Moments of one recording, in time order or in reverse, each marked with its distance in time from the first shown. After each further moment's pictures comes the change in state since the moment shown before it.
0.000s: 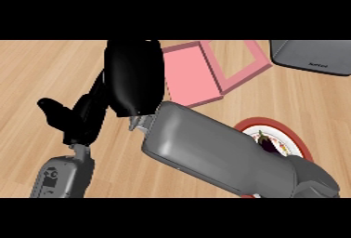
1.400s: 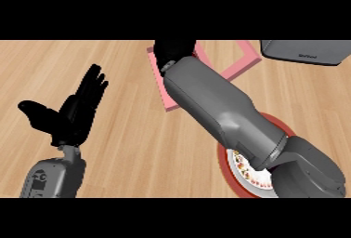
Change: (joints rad) left arm 0.017 0.023 0.043 -0.025 0.013 0.005 -0.011; right arm -0.195 0.006 0.020 0.722 -0.214 -0.037 -0.082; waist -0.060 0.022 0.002
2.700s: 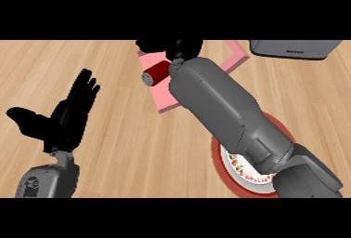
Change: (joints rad) left arm 0.046 0.007 0.027 -0.023 0.005 0.011 -0.007; right arm 0.101 -0.003 -0.274 -0.145 -0.268 -0.710 -0.378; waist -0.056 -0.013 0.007
